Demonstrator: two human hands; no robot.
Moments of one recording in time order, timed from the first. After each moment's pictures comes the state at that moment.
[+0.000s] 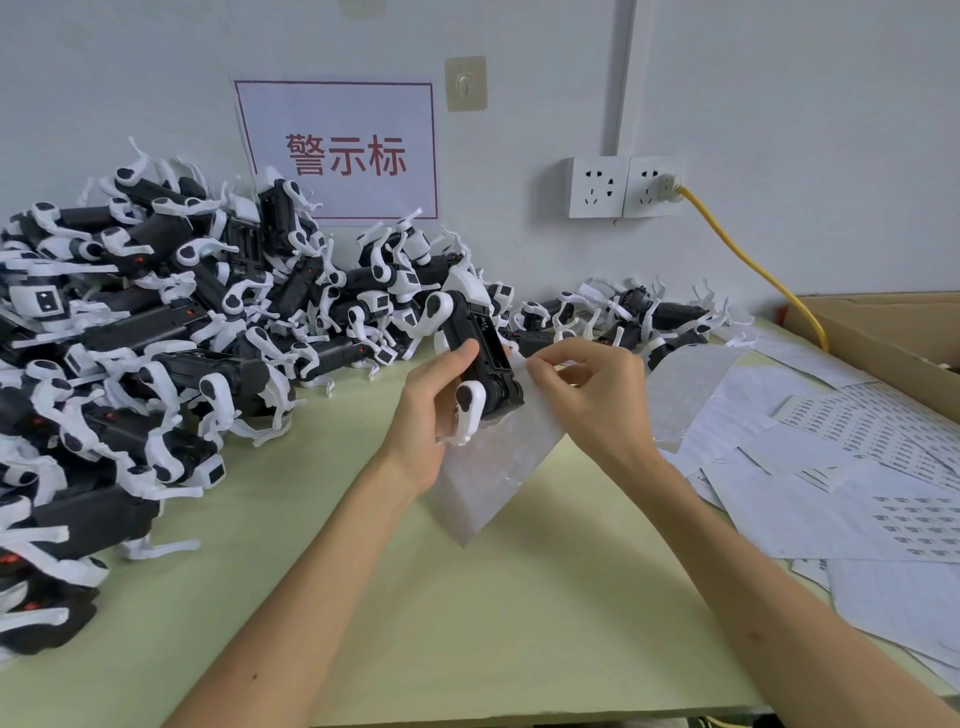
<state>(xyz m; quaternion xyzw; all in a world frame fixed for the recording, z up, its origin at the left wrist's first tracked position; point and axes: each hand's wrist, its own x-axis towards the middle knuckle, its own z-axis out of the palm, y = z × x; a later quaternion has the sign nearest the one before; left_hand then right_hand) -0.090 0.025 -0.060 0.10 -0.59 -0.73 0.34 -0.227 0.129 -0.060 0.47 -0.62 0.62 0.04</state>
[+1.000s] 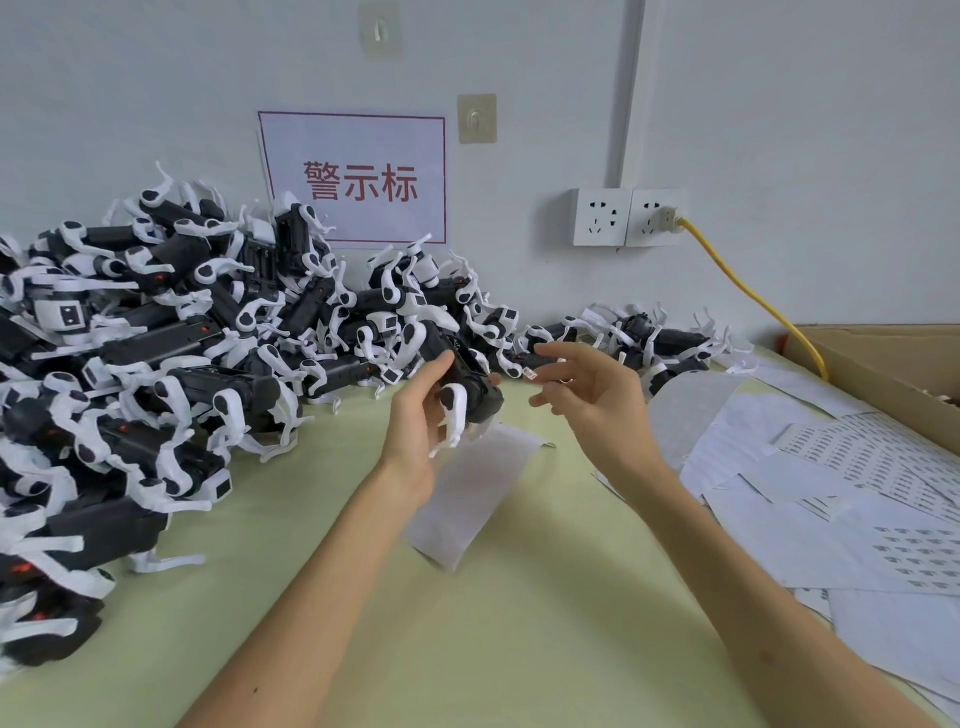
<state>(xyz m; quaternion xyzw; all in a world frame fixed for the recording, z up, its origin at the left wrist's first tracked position) -0.089 0.017 -0.058 0.17 -0.53 -0.73 0.39 -0.238 0.127 -0.057 0.47 -0.59 0.65 -0.06</state>
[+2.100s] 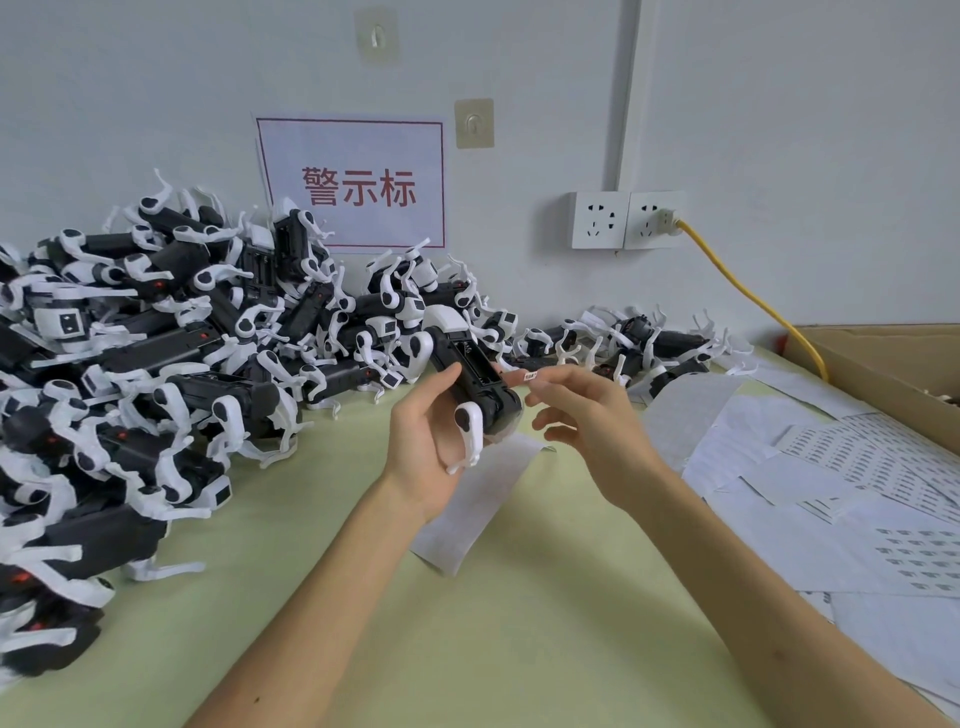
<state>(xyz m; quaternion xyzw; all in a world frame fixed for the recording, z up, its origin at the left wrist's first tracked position) -0.087 0.034 -0.051 0.07 -0.47 -0.81 0.35 -0.233 0.131 -0.052 0.40 -0.55 0.68 -0.28</state>
